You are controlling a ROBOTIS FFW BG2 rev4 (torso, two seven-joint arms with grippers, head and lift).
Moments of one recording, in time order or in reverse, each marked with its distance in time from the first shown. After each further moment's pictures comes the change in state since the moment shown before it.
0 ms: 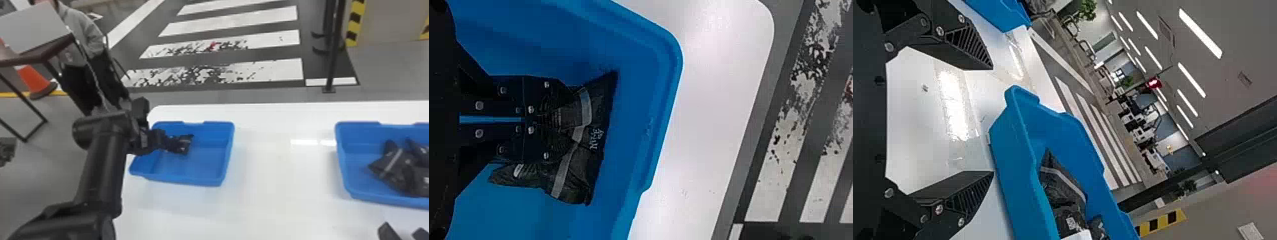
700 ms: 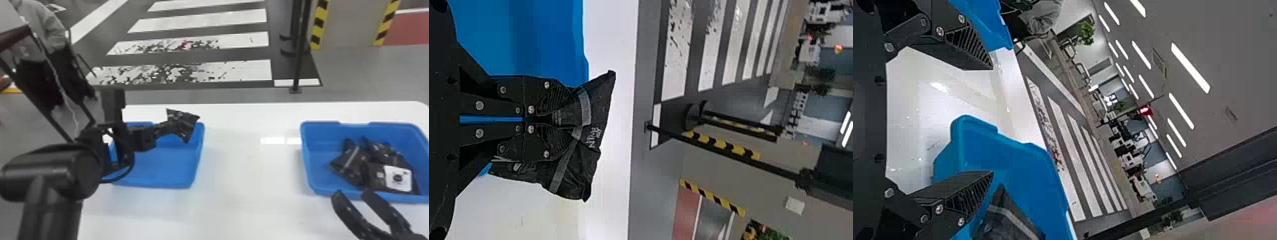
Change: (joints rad) left arm 0.508 -0.058 -0.016 -0.932 0.247 -0.067 -0.118; right arm -0.063 -0.013 0.001 -0.106 0.034 0.075 0.042
